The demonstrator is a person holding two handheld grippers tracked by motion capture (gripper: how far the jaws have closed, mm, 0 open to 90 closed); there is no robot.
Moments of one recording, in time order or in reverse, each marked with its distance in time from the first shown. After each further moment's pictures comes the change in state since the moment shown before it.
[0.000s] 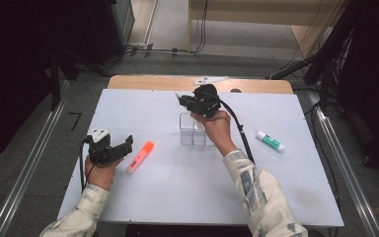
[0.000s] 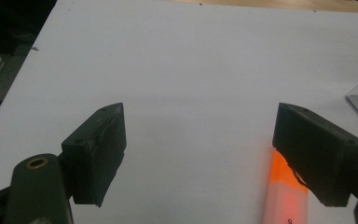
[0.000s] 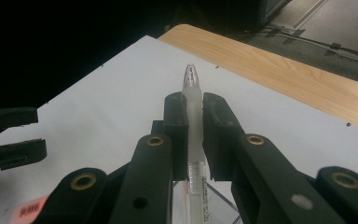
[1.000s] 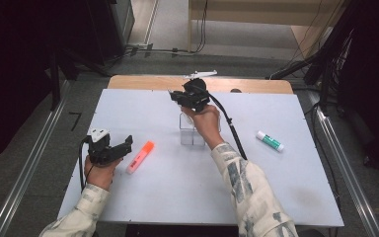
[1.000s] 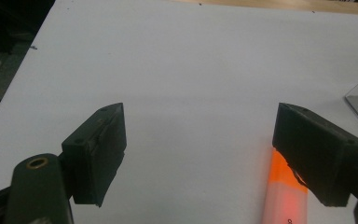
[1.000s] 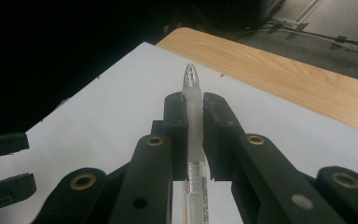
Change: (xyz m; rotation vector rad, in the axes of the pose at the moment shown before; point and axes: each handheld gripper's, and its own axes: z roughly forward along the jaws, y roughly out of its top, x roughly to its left) left arm 0.002 0.000 0.000 0.005 -0.007 -0.003; right arm 0.003 0.015 0.033 0.012 0.002 0.049
